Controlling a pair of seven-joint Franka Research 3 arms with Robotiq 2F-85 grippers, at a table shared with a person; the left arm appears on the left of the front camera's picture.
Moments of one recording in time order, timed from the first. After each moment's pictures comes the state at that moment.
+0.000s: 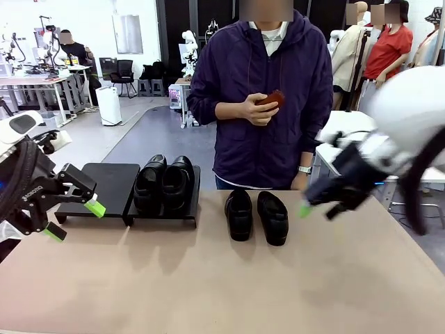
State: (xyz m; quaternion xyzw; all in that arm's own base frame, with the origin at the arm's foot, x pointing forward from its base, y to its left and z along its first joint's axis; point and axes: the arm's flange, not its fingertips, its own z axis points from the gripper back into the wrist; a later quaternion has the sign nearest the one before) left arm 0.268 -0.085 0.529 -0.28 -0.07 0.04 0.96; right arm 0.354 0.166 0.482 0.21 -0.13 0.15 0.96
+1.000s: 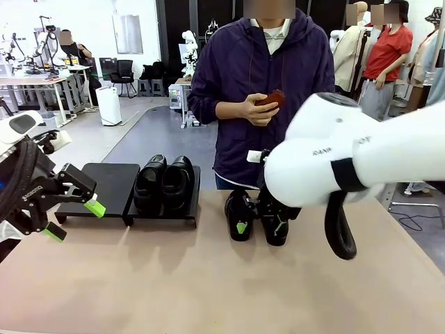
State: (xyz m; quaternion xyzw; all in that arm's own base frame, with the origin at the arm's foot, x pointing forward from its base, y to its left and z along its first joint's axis) left arm 0.268 -0.085 0.529 -0.28 -0.07 0.04 0.96; right arm 0.388 0.269 0.437 0.11 -0.12 0.12 0.98
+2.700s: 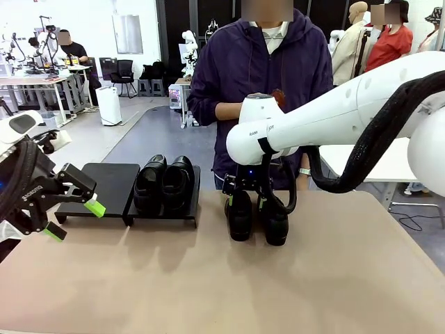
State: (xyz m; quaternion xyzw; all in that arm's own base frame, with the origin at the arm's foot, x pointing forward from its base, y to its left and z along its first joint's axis) left arm 0.268 -0.085 0.529 -0.28 -0.07 0.04 0.96; right arm 0.612 0.307 0.372 0.03 -0.04 -0.06 1.00
